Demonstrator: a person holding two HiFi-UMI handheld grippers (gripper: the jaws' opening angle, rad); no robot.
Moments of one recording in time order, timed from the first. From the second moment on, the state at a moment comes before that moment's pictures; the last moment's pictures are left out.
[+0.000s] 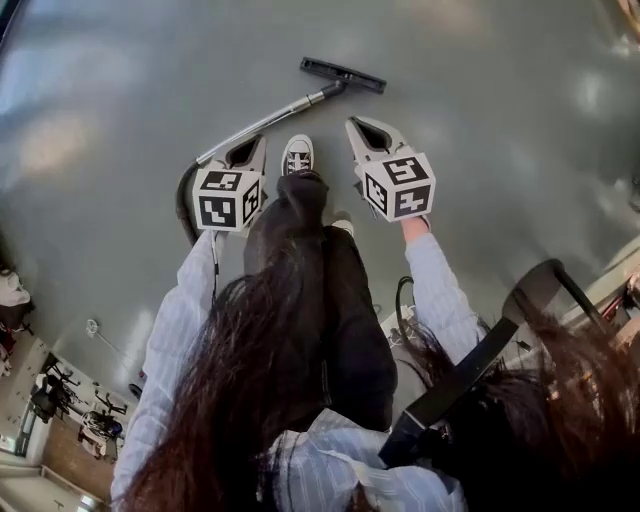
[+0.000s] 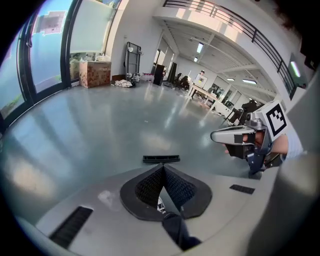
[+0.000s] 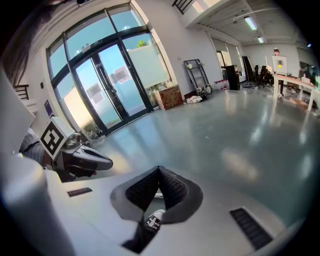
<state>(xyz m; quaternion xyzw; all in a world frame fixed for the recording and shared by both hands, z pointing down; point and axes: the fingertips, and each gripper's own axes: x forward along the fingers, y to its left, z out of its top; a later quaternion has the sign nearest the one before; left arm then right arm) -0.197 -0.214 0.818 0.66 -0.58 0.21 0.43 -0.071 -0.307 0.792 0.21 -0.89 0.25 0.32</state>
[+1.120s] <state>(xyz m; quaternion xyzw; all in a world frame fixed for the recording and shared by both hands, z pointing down) -0.056 0.021 0.366 0.69 -0.62 0.04 0.36 0.032 -0.056 0.367 0.26 -0.90 0.26 0.24</state>
